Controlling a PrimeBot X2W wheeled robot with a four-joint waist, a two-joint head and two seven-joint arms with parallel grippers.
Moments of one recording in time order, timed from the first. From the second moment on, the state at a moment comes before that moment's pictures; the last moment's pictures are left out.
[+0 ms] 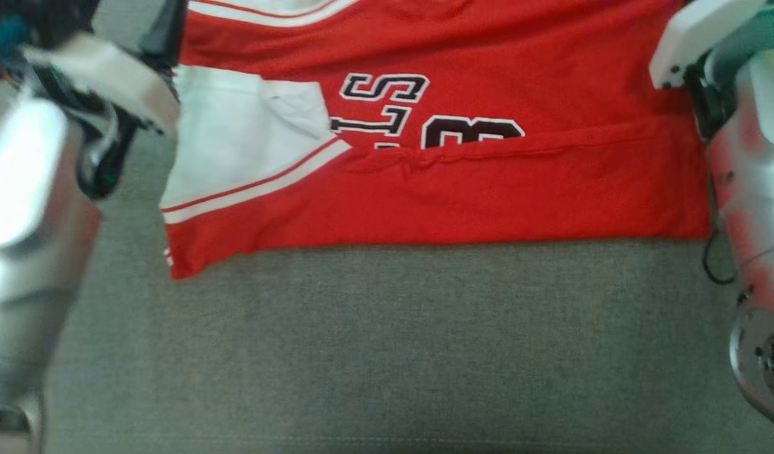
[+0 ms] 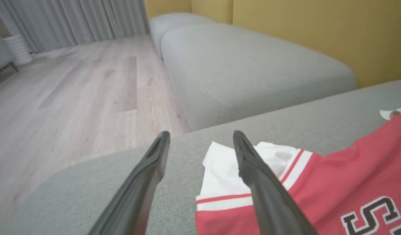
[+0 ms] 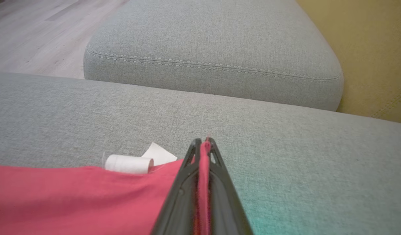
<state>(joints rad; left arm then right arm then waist) -0.92 0.38 -0.45 0.50 -0.47 -0.13 0.01 -1.13 -0.15 -0.10 1.12 -0.17 0.13 -0.05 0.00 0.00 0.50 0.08</state>
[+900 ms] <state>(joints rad) -1.29 0.56 -1.00 0.75 -1.02 -0.13 0.20 -1.26 -0.07 0.04 1.18 -0.08 0.13 -0.12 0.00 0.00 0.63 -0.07</state>
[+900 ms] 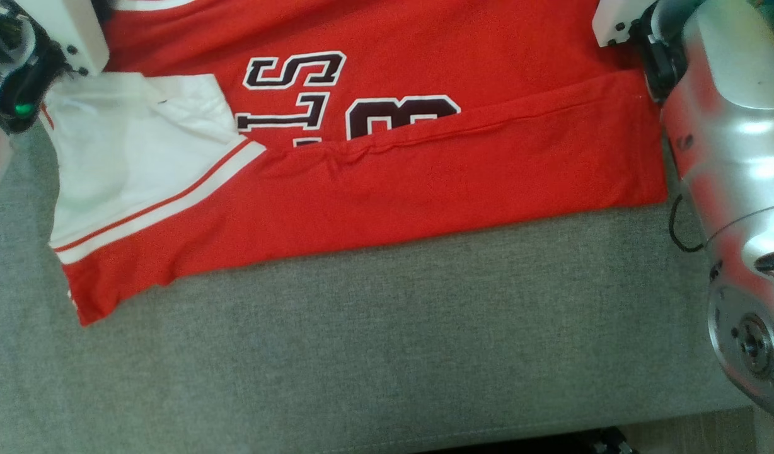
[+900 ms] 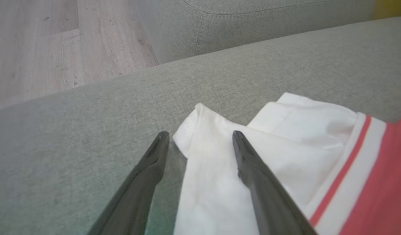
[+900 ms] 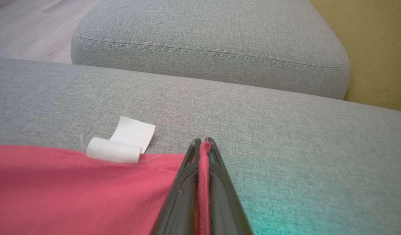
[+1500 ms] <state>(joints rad) -1.33 0.57 -1.15 0.69 -1.17 -0.13 0.05 -1.26 -0.07 0.06 1.24 -0.07 0.13 -0.14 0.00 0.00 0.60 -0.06</state>
